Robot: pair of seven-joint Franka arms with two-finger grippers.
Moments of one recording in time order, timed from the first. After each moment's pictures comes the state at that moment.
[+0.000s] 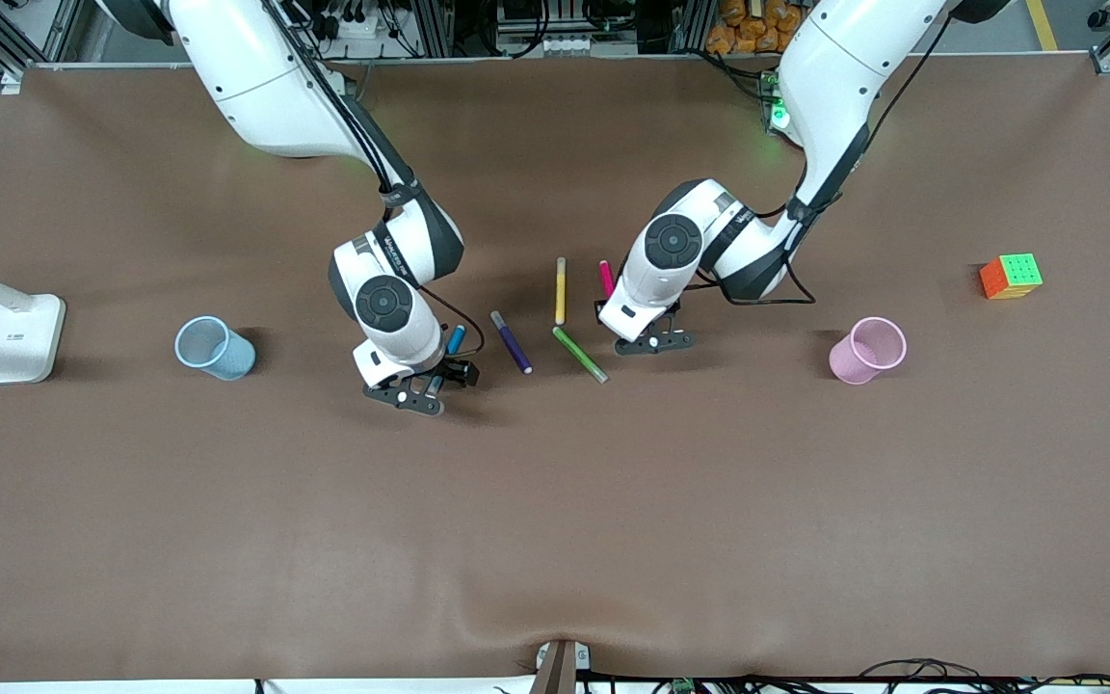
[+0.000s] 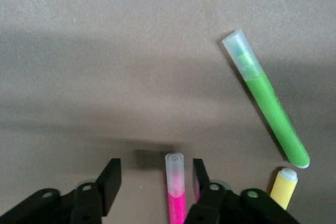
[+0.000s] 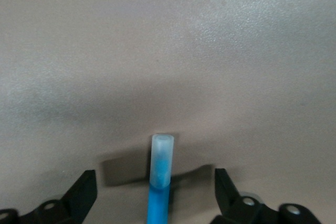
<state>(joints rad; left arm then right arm) -0.34 0.57 -0.39 -1.98 0.14 2.47 -0.91 0.54 0.62 -0.01 -1.87 0.03 2.46 0.78</state>
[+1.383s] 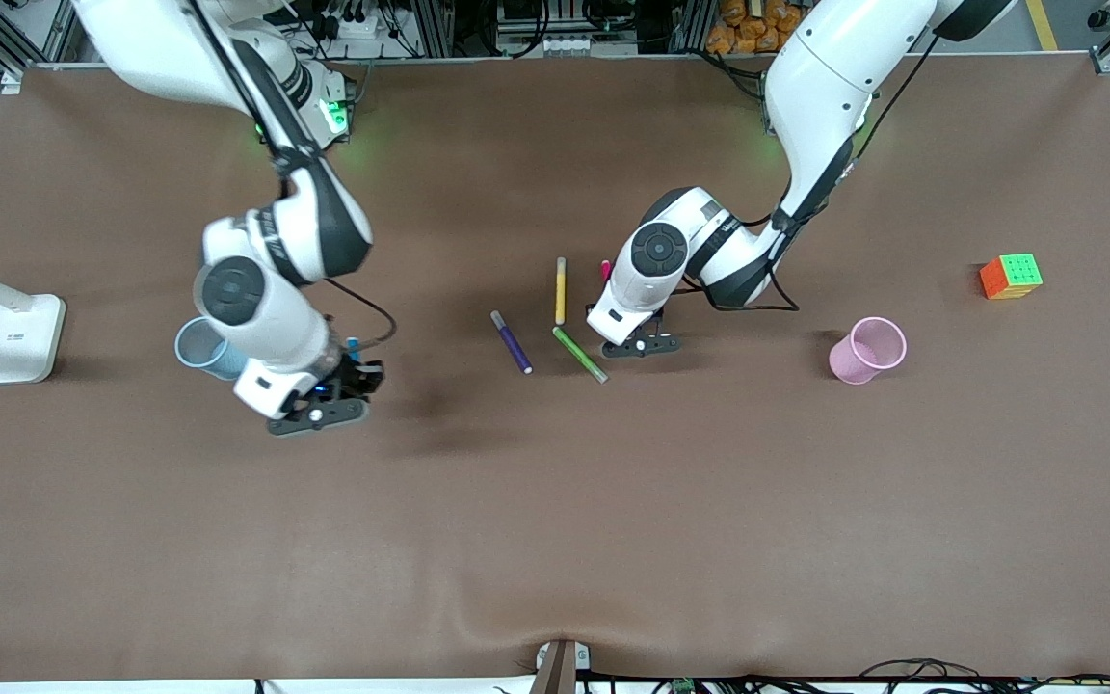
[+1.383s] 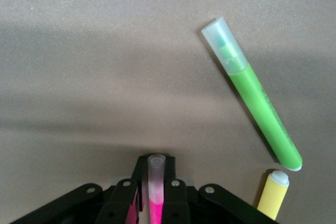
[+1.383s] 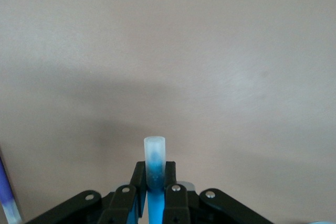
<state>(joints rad) -0.36 0.62 -0.38 -1.94 0.14 2.47 -0.92 0.33 0.36 -0.03 -1.84 0.03 2.26 -0.01</state>
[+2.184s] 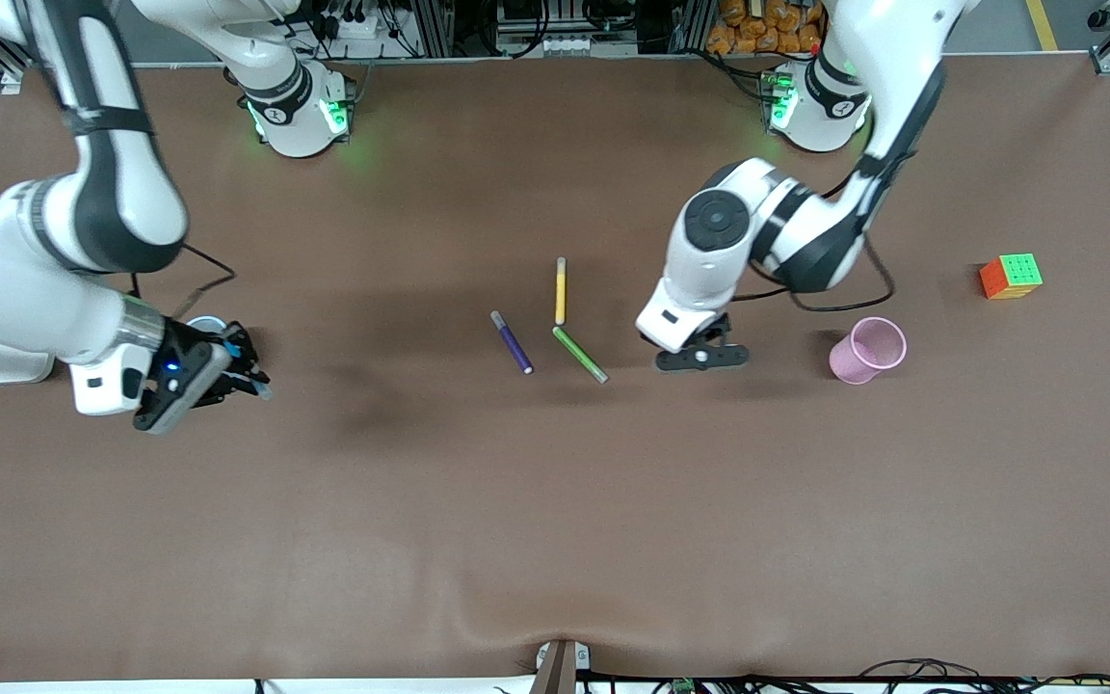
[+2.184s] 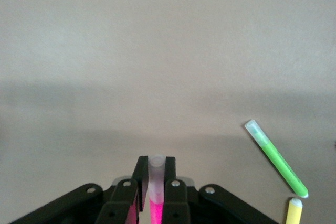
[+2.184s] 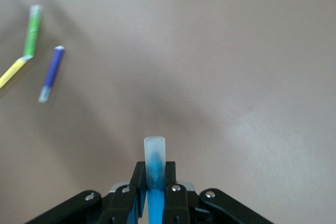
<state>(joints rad) -0.24 0.36 -0.36 -1.91 0.28 2.27 -0.80 0.06 0.24 -0.03 -1.84 0.42 2.04 -1.05</state>
